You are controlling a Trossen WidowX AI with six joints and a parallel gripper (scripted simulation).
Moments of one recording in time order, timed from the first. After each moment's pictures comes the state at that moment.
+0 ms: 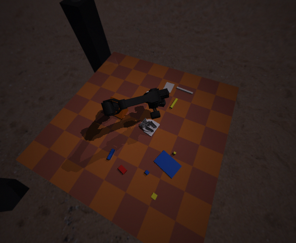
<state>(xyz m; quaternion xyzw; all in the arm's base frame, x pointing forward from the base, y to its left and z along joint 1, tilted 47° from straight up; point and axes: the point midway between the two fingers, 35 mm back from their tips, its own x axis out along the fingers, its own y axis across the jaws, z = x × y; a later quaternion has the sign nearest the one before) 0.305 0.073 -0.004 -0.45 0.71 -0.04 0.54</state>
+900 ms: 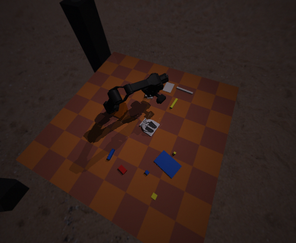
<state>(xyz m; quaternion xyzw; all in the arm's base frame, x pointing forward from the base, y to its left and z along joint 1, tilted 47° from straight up) 0.271 0.148 -0.060 -0.58 0.69 0.18 0.38</state>
